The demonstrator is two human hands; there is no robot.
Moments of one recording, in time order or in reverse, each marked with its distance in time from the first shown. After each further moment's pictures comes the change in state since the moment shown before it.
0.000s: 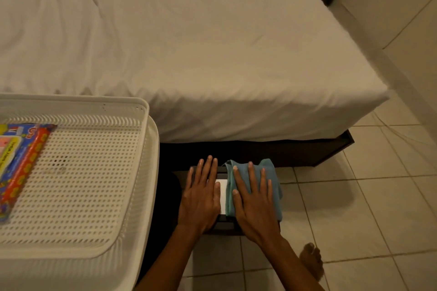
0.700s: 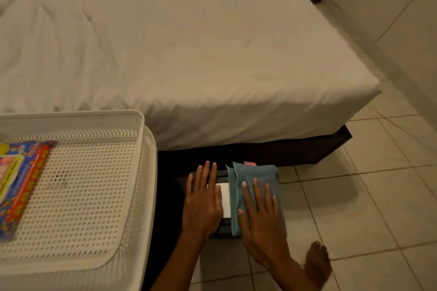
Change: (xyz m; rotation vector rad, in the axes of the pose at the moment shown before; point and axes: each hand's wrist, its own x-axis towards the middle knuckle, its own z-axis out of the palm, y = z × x) left_hand 0.002 0.004 0.001 0.012 0.028 -0.043; right_hand -0.035 0.004 0.003 0.002 0.011 0.030
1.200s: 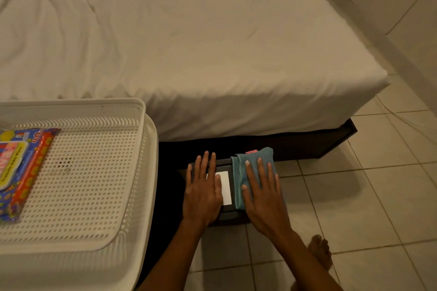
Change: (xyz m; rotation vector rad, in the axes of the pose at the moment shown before) left_hand 0.000 -0.001 0.001 0.011 0.004 -0.027; right_hand 0.030 0.014 -0.006 0.024 0.017 -0.021
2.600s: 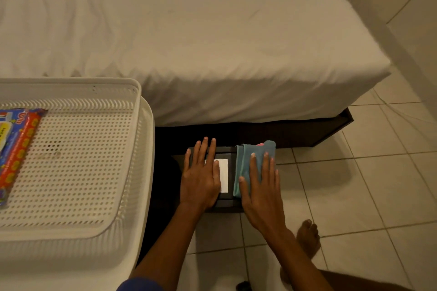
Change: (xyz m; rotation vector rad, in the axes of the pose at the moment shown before) left_hand 0.002 0.001 -0.003 -0.059 -0.038 0.017; right_hand -0.015 -0.007 0.009 0.075 0.045 0.128
